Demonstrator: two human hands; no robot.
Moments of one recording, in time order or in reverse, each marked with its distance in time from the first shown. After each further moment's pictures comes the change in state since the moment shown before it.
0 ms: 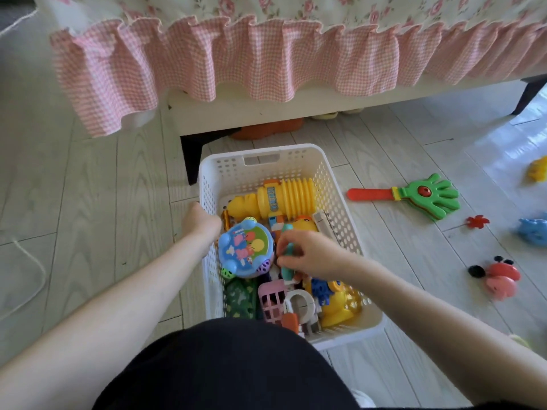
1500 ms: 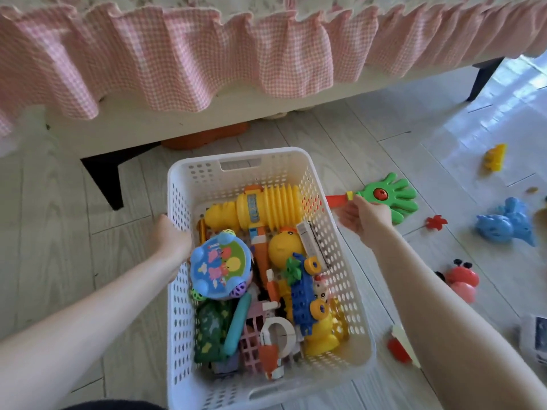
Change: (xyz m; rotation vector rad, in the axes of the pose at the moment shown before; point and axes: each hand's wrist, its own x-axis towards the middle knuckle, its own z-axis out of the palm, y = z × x) left_hand -0.014 0.057 0.067 0.082 -0.033 0.049; right_hand 0.026 0.184 -0.130 1.171 0.875 0.546
